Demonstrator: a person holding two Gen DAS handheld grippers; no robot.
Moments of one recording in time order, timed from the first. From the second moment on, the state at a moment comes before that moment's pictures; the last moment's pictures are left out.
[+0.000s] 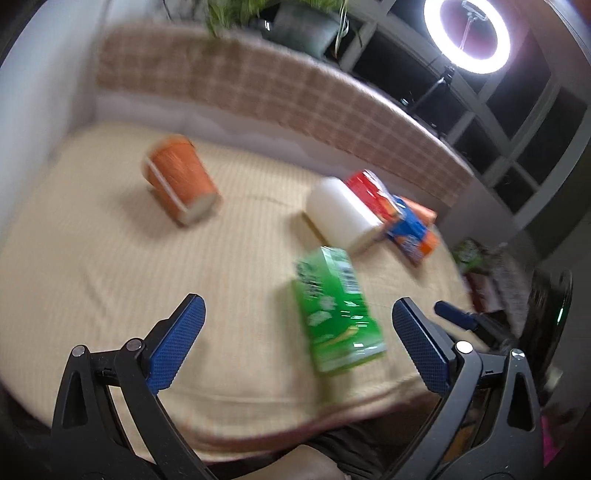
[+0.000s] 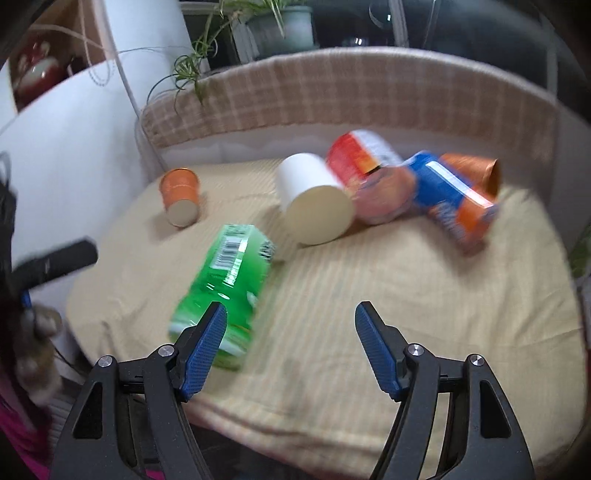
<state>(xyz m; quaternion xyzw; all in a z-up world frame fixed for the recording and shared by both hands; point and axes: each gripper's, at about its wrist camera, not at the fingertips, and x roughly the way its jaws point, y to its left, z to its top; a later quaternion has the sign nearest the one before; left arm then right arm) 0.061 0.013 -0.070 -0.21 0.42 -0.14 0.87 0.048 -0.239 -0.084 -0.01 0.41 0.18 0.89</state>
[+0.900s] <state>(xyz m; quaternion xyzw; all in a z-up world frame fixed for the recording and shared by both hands) 0.148 -0.031 -0.136 -0.29 0.55 -0.19 0.76 0.013 -0.290 -0.085 0.03 0.40 0.12 0.91</state>
